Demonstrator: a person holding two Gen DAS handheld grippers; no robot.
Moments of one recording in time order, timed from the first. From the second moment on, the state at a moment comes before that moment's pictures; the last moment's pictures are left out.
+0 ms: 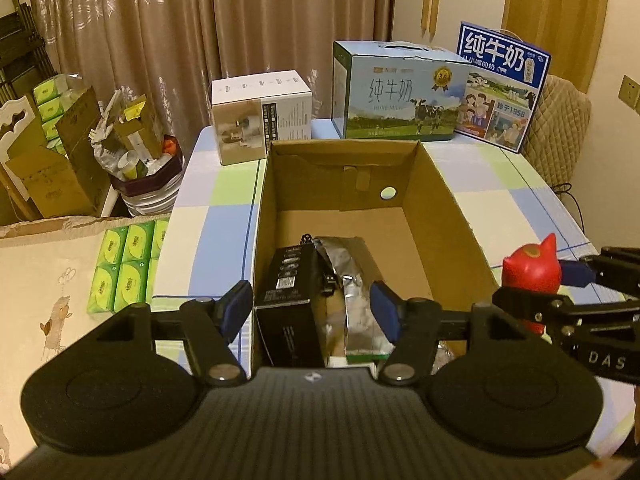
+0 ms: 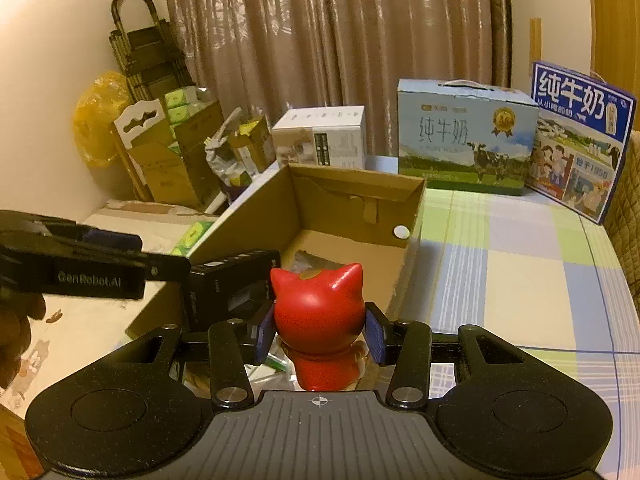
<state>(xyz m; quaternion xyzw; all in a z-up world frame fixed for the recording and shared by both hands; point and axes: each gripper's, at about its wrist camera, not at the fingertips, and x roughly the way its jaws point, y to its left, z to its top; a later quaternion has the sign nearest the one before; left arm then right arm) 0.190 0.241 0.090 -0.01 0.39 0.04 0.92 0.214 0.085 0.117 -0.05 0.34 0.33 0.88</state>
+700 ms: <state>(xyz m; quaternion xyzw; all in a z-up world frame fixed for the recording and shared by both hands) 0.161 0.235 0.104 0.00 0.38 0.04 0.92 0.202 0.097 0.140 -0.05 0.33 0.34 0.88</state>
